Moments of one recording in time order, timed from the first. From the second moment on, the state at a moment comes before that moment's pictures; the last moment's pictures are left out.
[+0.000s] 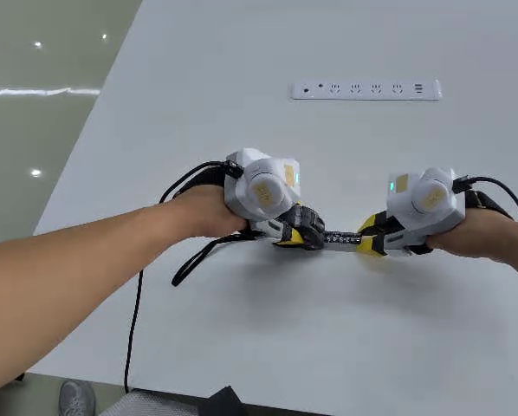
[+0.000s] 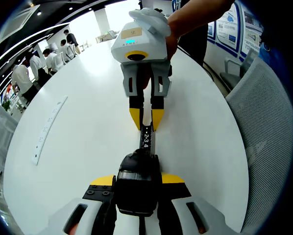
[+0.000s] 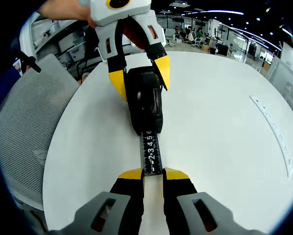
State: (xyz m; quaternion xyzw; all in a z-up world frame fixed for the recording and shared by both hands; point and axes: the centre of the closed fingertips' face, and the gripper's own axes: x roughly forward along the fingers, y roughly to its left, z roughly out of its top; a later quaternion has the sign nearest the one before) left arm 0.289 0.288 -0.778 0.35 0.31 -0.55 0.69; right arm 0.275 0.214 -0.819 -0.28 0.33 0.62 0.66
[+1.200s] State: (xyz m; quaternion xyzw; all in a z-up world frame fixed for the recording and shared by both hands) left arm 0.288 0.288 -0.778 0.36 0.31 -0.55 0.69; right arm 0.279 0.166 -0.818 -0.27 0.35 0.60 0.66
